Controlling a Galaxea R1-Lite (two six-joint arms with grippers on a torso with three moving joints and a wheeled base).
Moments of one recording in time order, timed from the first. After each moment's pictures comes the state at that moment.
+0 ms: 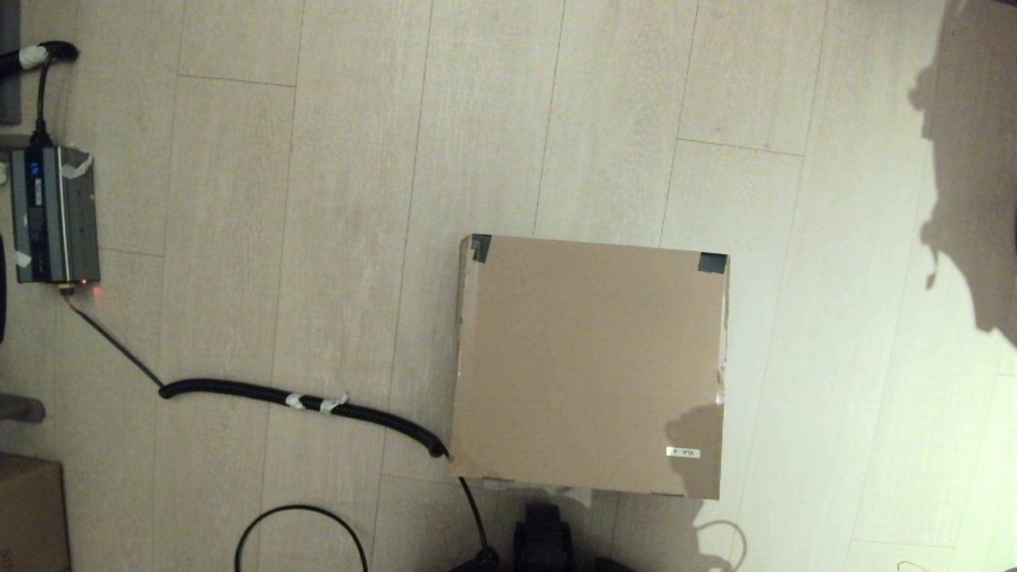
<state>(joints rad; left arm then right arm) 0.00 0.00 -0.07 0.09 0.07 0.15 0.00 0.00 0.00 0.01 0.03 -0.14</state>
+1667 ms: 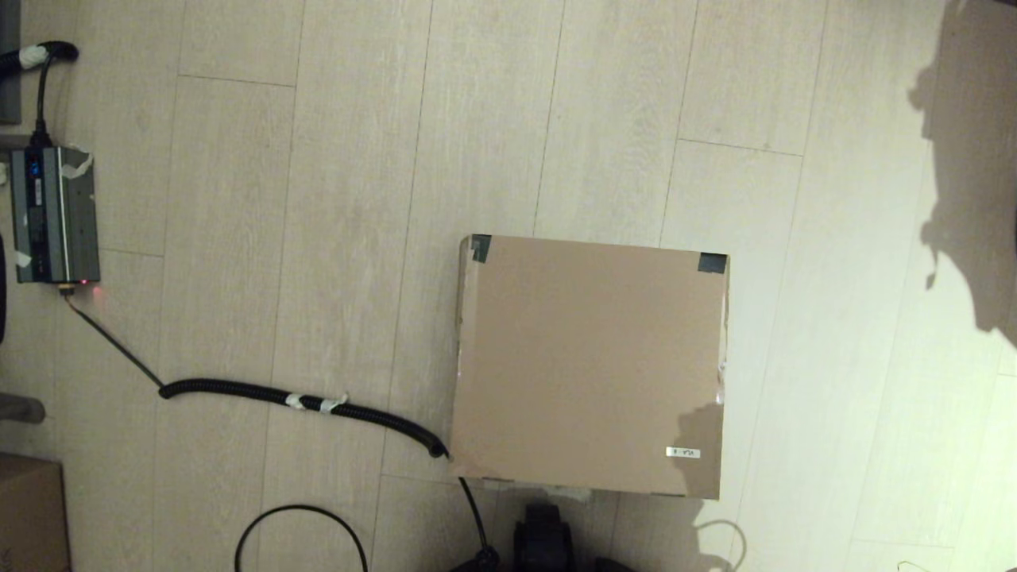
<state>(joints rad) 0.00 0.03 -0.19 0.23 -0.08 0.10 0.00 0.07 -0.01 0.02 0.01 -0.03</state>
